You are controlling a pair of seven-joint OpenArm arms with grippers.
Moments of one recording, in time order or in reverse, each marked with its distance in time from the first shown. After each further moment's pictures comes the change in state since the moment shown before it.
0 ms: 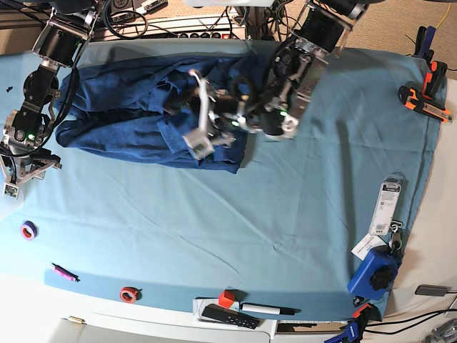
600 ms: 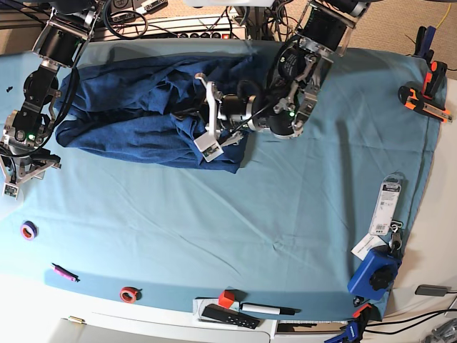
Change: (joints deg) left arm 1.2 -0.1 -5.6 0.0 -3.7 2.0 2.6; right arm 0.0 0.0 0.0 0.0 -1.2 0.0 0.2
